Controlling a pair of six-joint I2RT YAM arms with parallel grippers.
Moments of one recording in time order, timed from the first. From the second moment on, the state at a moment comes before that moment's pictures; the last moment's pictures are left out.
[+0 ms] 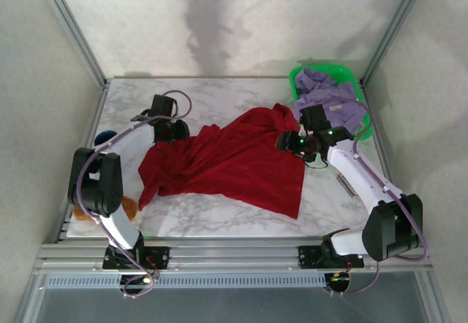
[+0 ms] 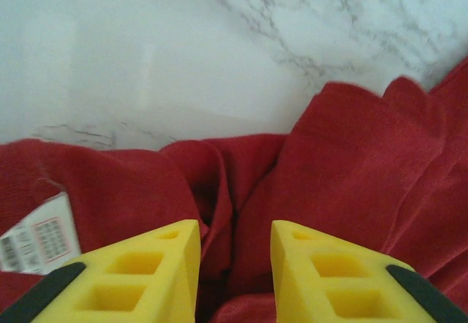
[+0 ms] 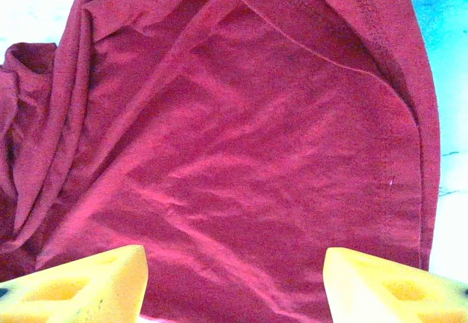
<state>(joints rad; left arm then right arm) -0.20 1.74 1.19 -0.46 0.12 -0.45 0.35 1.36 1.10 -0.78 -0.16 0.61</state>
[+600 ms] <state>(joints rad) -0.43 1.87 1.20 -0.40 0.12 -0.40 0.35 1.36 1.10 -0.79 -0.16 0.61</state>
